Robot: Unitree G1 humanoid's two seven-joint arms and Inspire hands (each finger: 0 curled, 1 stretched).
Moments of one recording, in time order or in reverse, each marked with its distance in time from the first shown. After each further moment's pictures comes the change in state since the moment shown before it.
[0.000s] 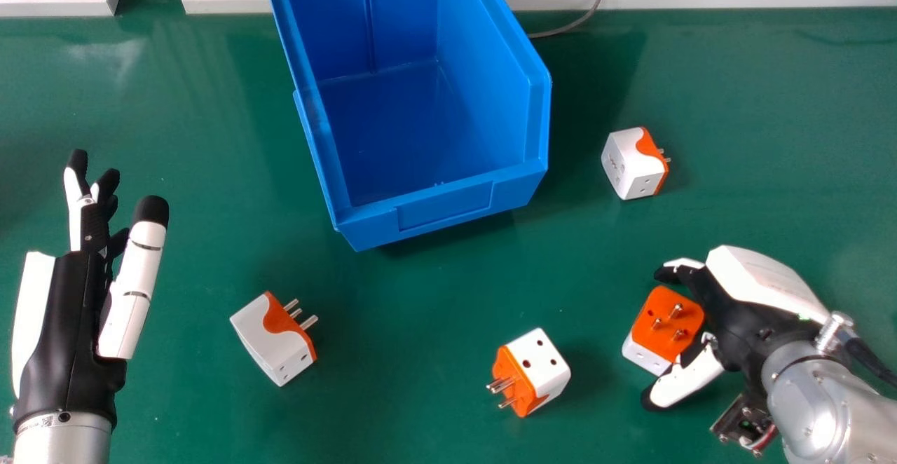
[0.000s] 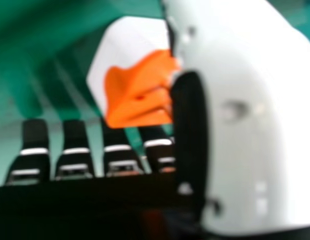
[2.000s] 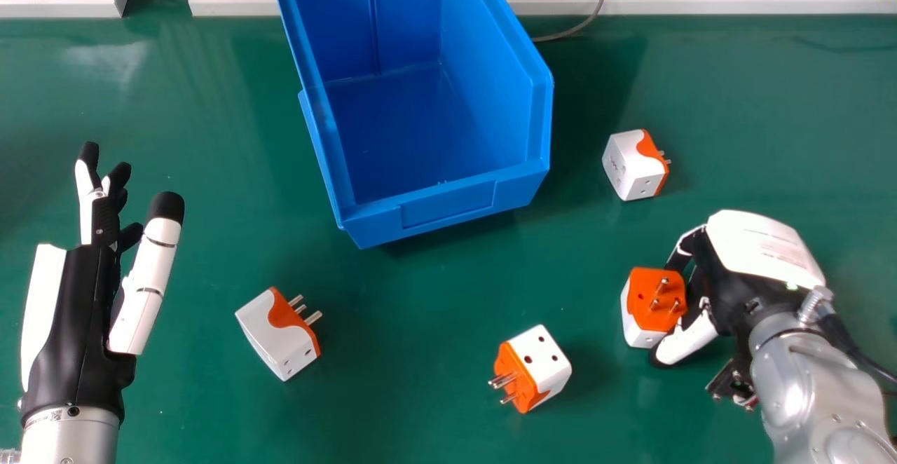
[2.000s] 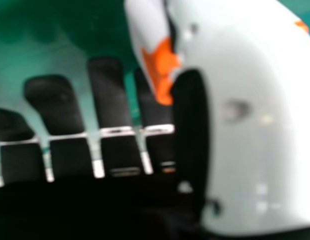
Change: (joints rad) left arm -0.007 -0.005 -0.012 -0.018 0.036 0.012 0.001; right arm -0.109 0.029 0.006 0.255 0.005 -0.103 -0.234
